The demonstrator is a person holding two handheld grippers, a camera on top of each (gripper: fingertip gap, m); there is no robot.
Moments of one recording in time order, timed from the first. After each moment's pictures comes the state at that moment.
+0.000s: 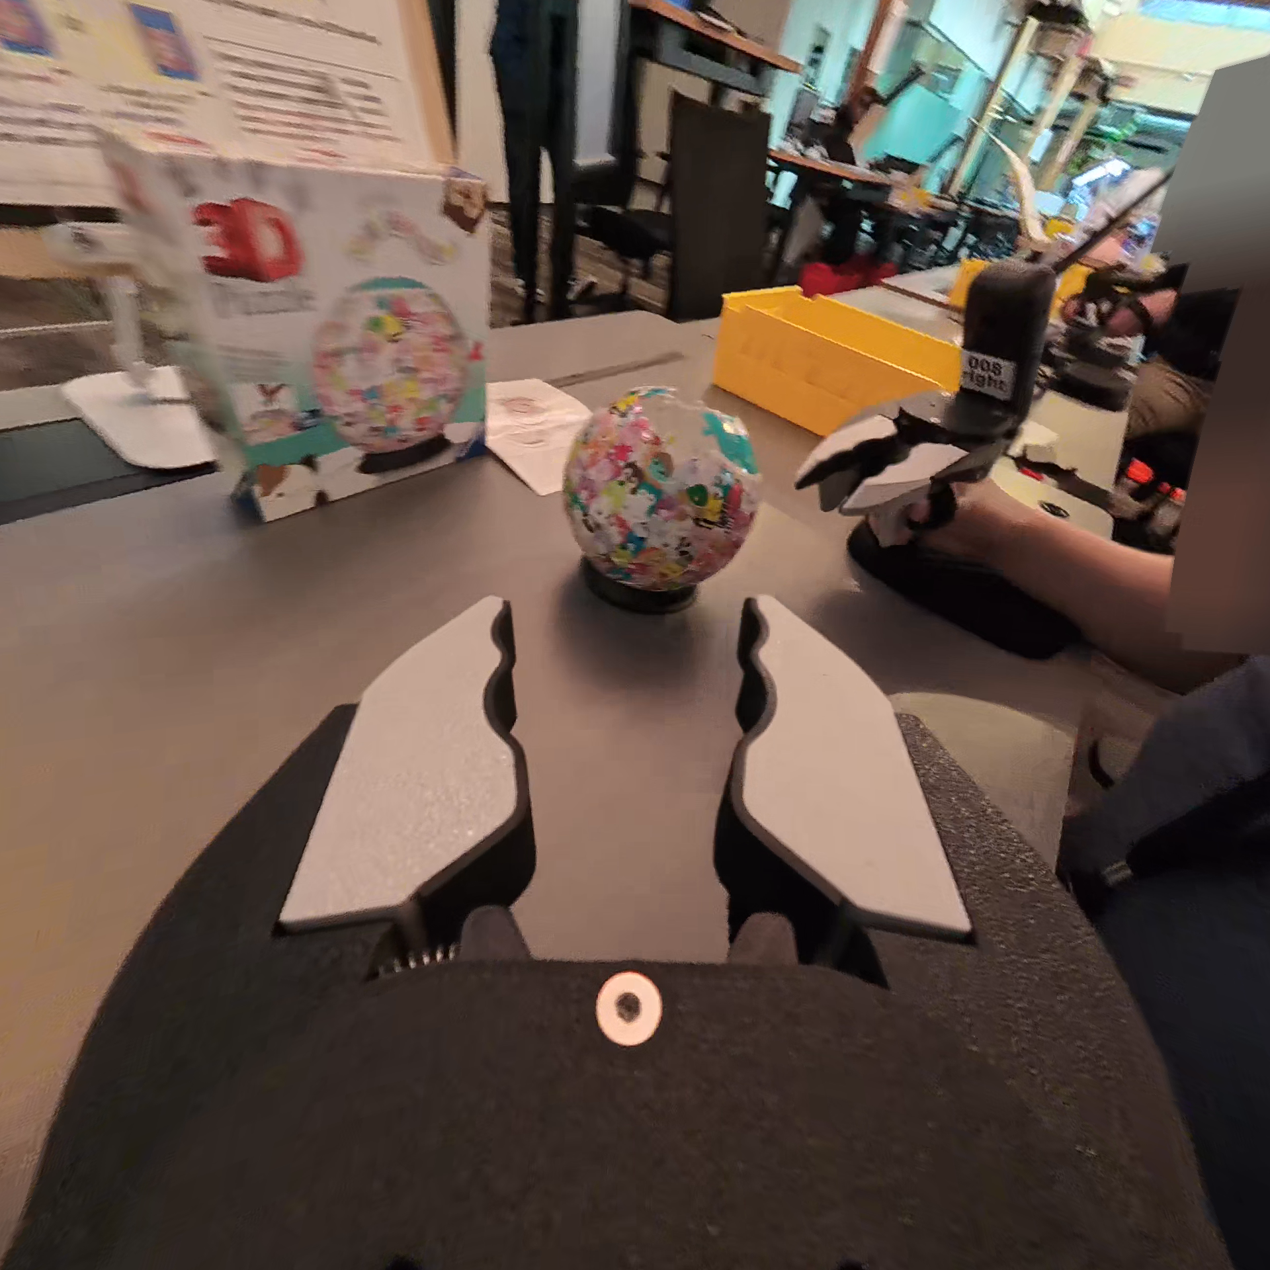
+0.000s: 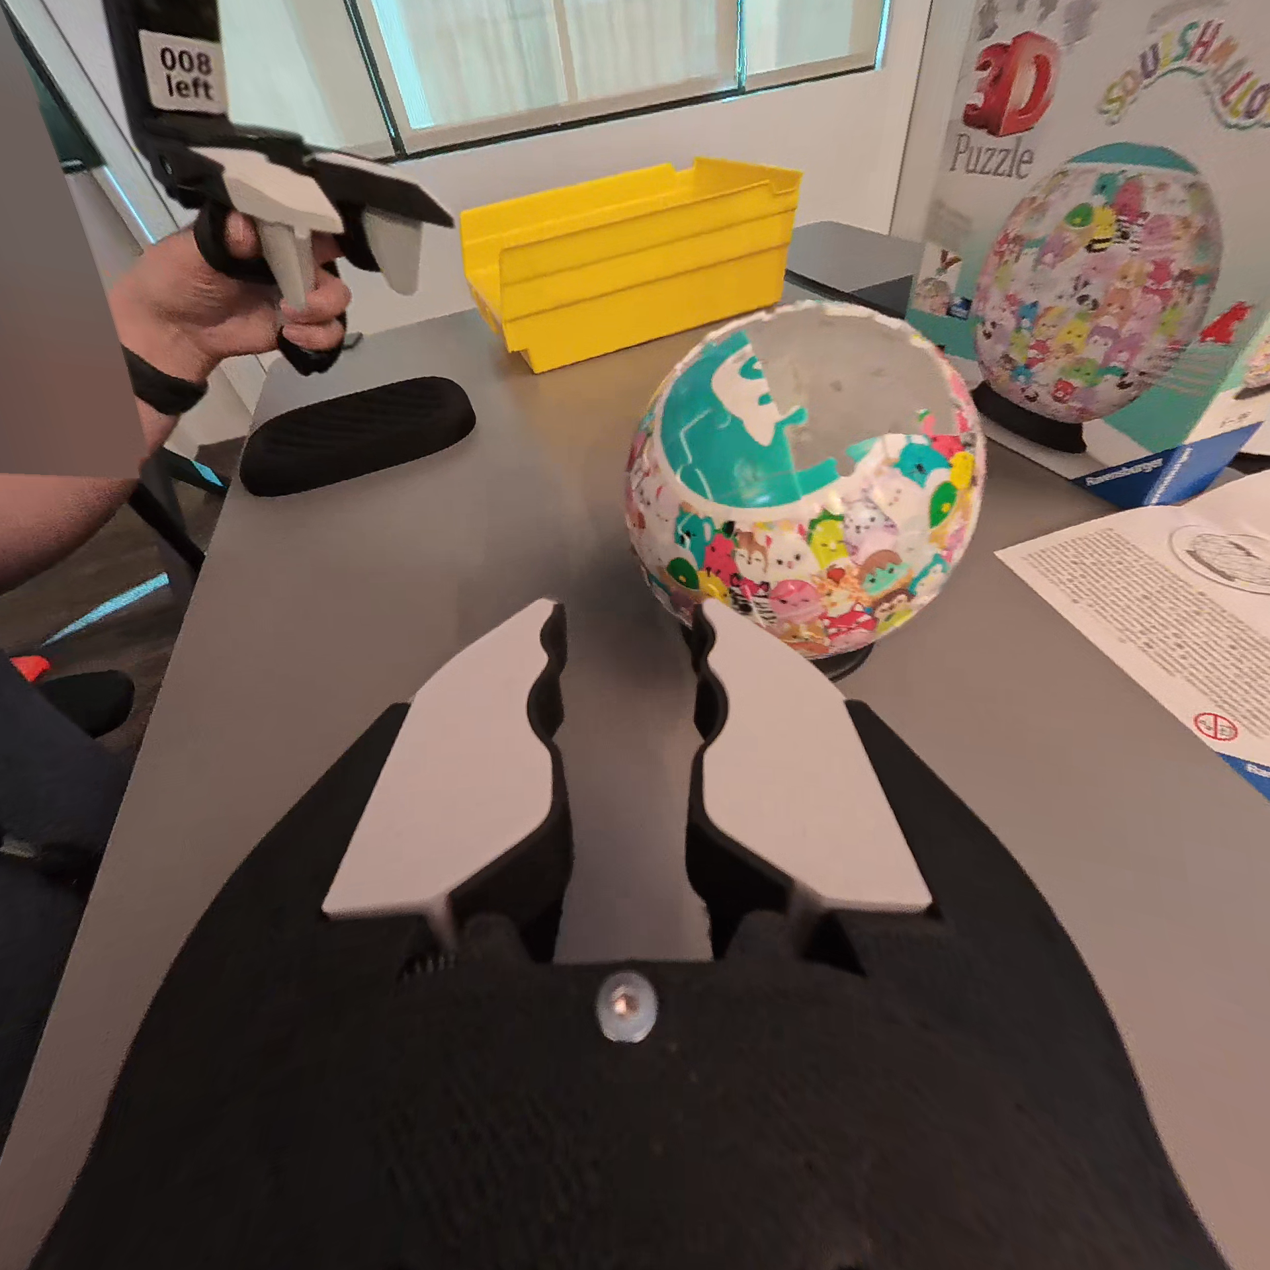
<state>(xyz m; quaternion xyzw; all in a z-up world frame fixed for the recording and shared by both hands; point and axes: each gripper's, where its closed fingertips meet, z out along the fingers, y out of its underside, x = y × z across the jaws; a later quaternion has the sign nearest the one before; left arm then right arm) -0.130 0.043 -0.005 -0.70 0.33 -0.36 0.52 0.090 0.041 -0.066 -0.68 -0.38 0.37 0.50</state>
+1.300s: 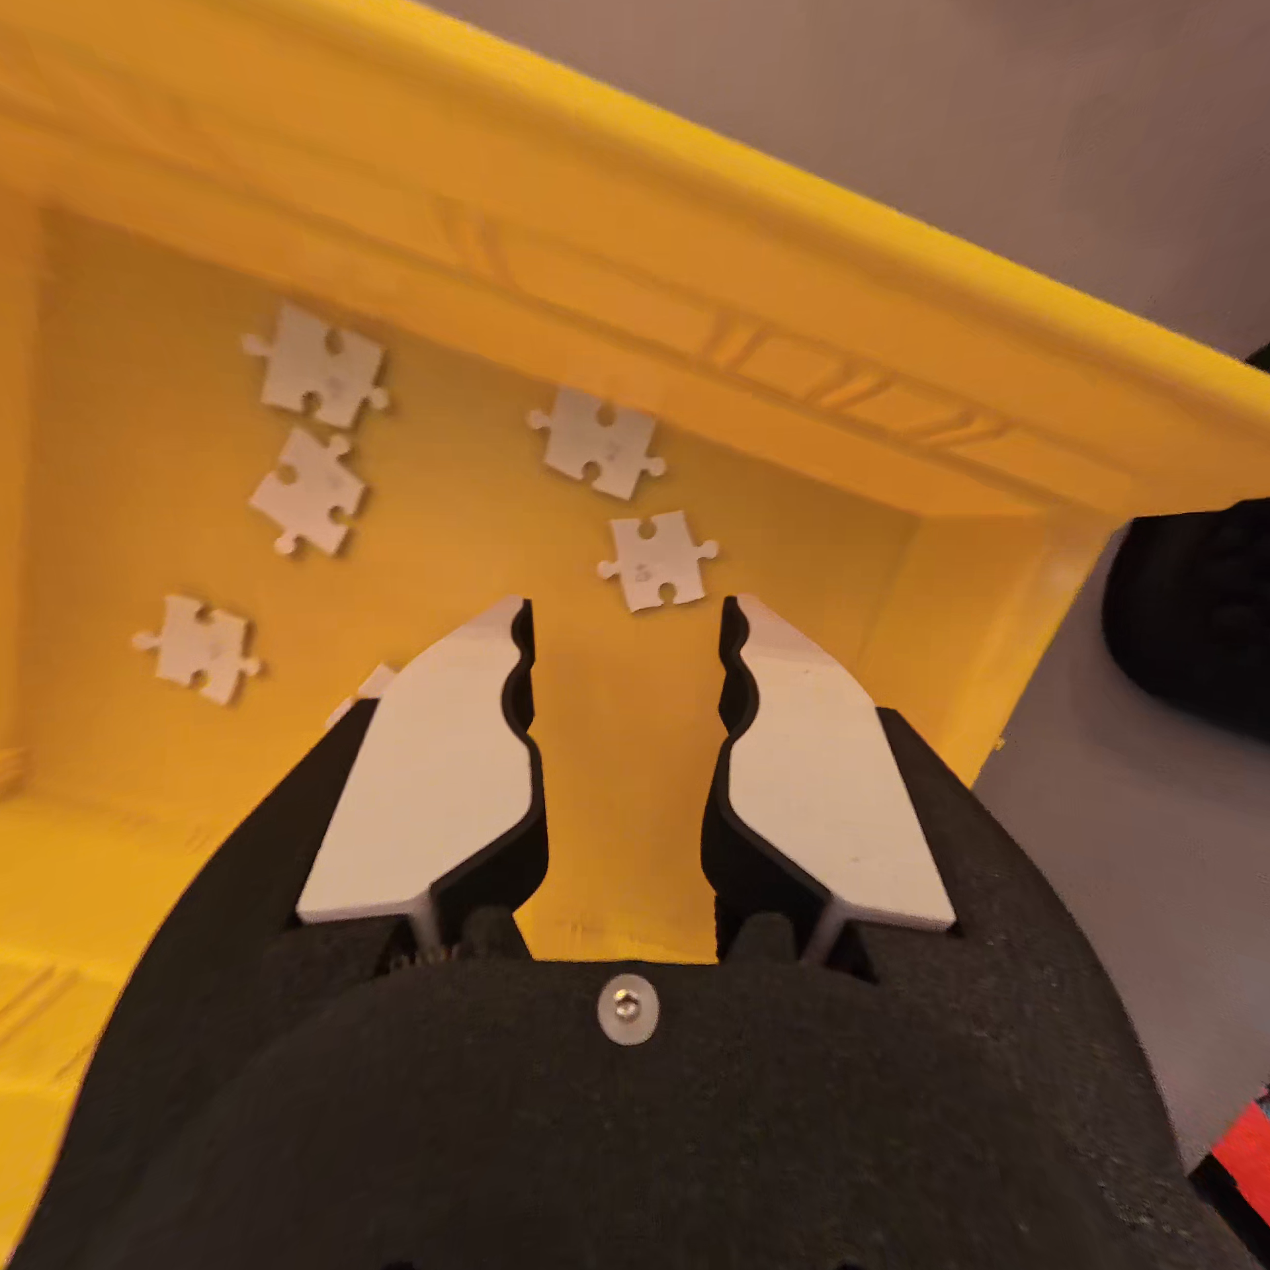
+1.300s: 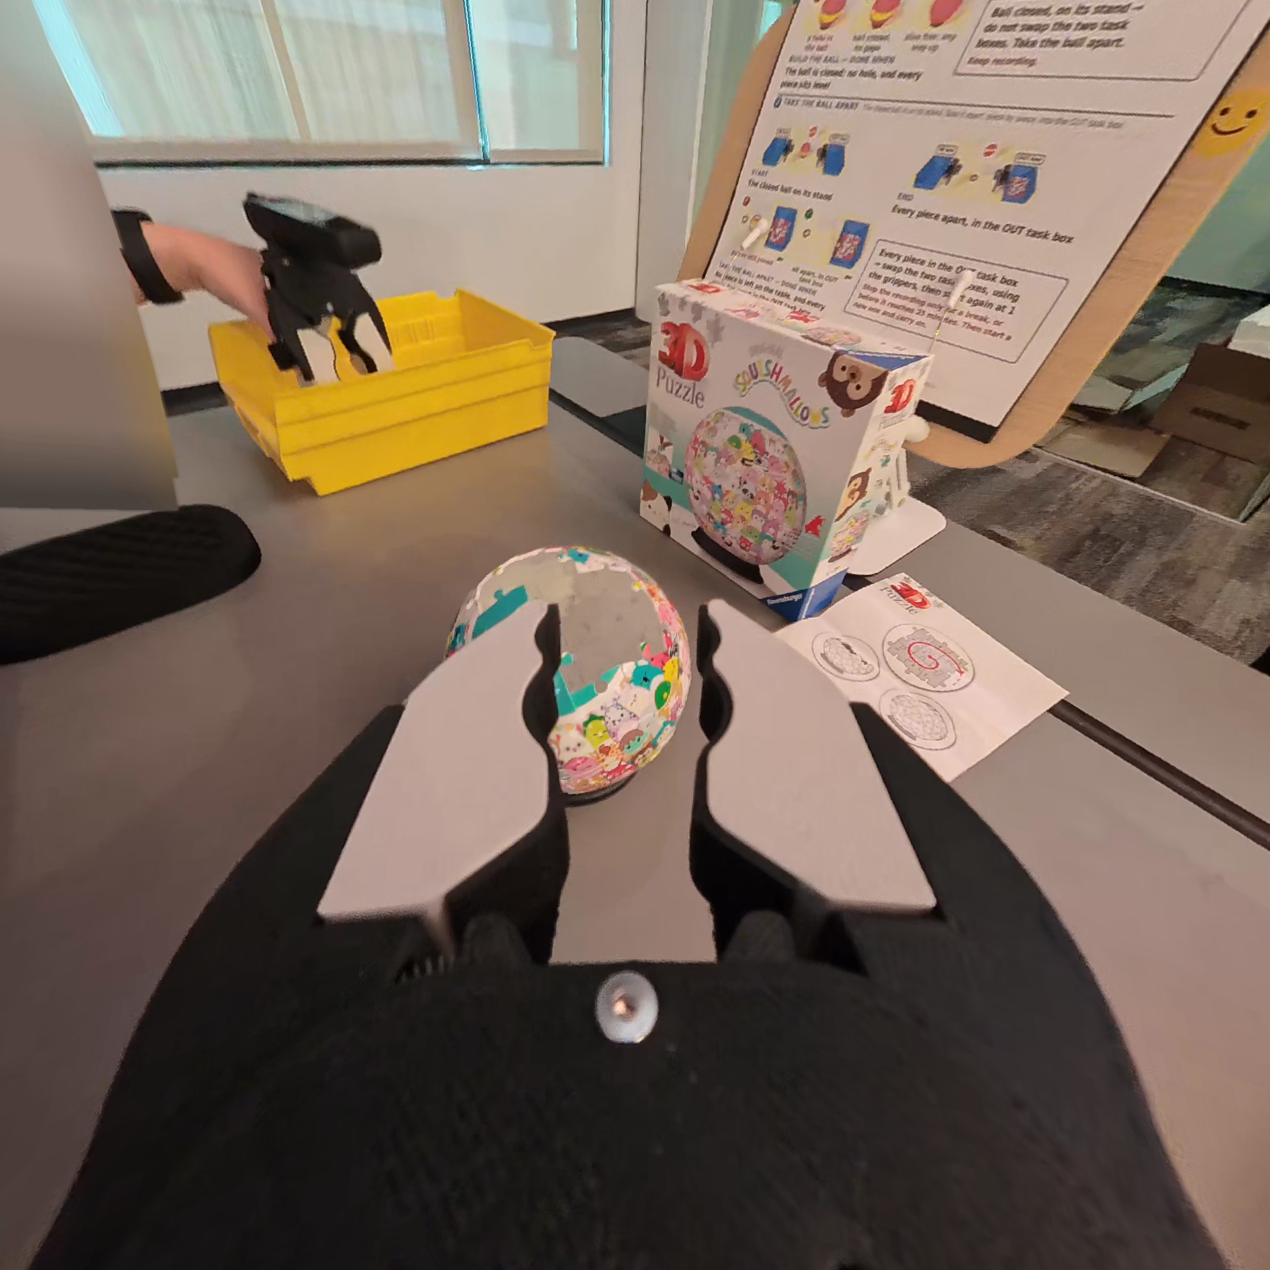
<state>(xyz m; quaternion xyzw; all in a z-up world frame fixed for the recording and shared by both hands) -0.360 0.213 -0.125 -0.78 0.61 -0.10 0.12 0.126 0.091 0.033 -0.71 -0.31 0.23 0.59</state>
